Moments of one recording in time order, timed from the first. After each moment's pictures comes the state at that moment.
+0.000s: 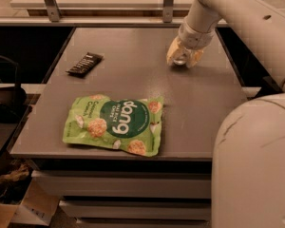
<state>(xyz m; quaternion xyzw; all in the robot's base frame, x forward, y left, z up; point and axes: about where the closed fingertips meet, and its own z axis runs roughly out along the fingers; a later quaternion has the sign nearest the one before) 0.713 -0.145 0.841 -0.01 0.99 0.08 0.13</state>
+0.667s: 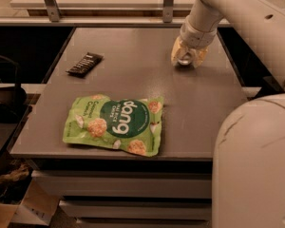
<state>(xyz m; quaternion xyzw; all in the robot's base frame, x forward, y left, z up) 0.712 -0.150 0.844 -0.01 0.99 0.07 0.14</state>
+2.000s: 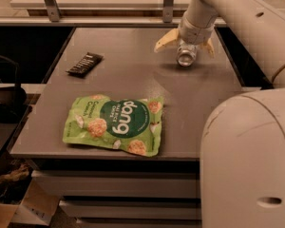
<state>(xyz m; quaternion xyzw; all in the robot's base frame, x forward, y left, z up) 0.733 -0.149 0.848 0.02 0.99 0.07 0.15</state>
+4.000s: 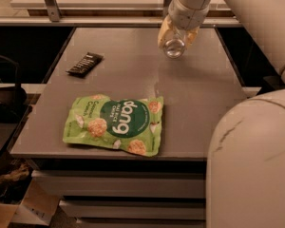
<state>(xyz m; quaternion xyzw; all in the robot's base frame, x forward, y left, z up) 0.703 -0.106 0.909 -0.03 0.98 0.08 0.16</state>
